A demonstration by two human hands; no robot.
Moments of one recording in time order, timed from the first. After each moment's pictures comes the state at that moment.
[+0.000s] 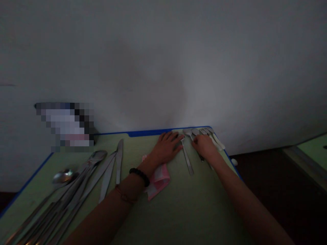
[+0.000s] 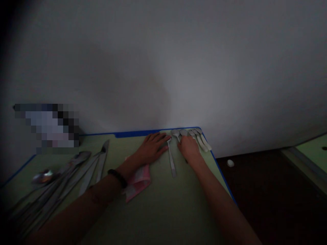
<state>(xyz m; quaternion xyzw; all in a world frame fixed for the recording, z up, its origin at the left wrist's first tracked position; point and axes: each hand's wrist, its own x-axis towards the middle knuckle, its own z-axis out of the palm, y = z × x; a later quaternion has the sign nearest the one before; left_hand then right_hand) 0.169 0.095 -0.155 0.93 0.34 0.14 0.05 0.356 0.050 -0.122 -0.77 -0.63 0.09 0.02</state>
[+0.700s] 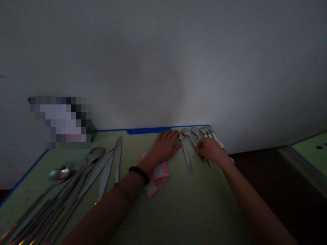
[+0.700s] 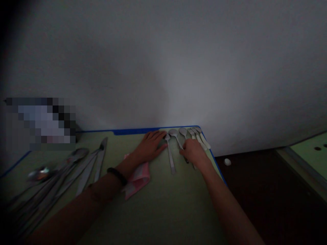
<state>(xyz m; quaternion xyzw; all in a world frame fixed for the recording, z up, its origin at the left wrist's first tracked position) 0.169 0.096 -0.159 0.92 0.35 0.17 0.06 0.360 0.022 -0.099 -0.76 -0.63 0.15 0.02</state>
